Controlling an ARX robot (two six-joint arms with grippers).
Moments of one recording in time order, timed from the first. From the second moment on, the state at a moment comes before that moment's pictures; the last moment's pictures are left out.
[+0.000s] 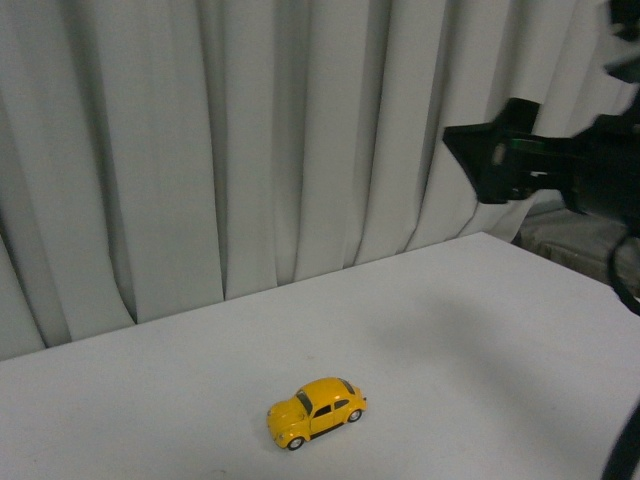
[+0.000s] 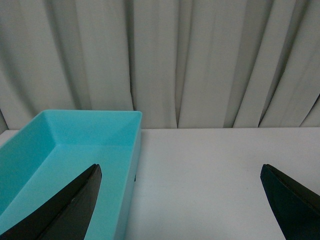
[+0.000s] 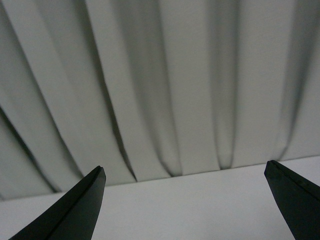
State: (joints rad) left arm 0.00 0.00 0.01 0.00 0.00 0.00; right arm -0.30 1.35 0.39 1.03 -0.33 0.16
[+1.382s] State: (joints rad) left arm 0.00 0.00 0.01 0.00 0.00 0.00; right arm -0.29 2.02 1.15 -0.40 -1.00 -1.58
